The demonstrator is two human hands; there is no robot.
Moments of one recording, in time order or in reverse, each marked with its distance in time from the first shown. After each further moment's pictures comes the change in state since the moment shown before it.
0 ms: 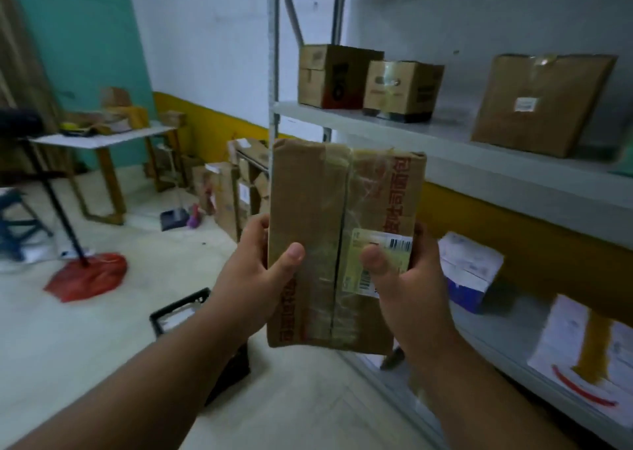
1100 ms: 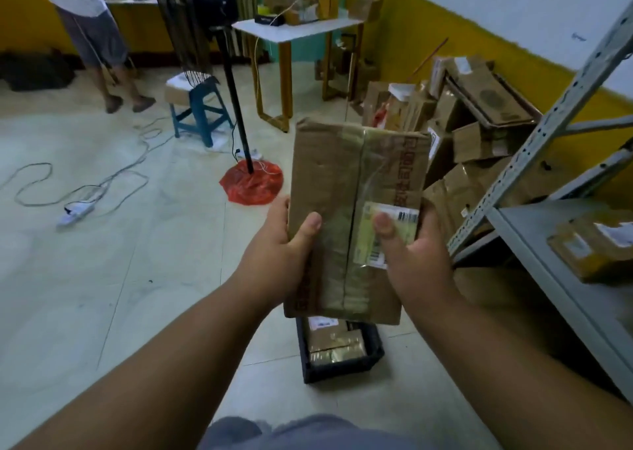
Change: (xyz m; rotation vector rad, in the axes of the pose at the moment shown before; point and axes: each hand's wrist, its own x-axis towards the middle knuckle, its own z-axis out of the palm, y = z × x) left_hand 0.301 -0.242 -0.371 0.123 0.498 -0.443; right_hand 0.244 0.201 0.539 0.051 -0.557 0.299
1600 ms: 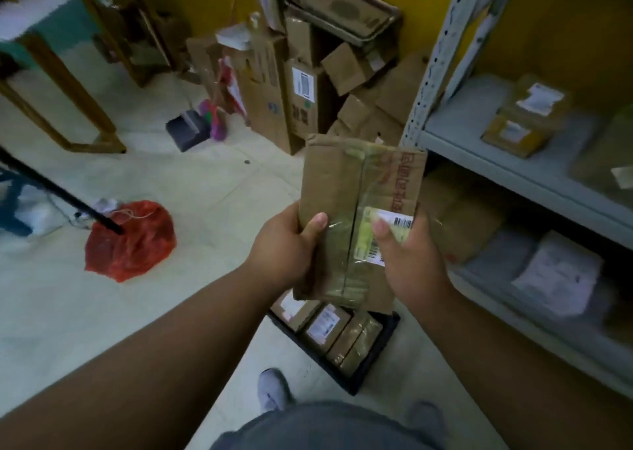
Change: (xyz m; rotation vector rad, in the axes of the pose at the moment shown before) left_hand 0.306 -0.052 0.040 0.460 -0.637 0.084; right_hand 0.151 0.098 0.088 -0.171 0.582 0.375
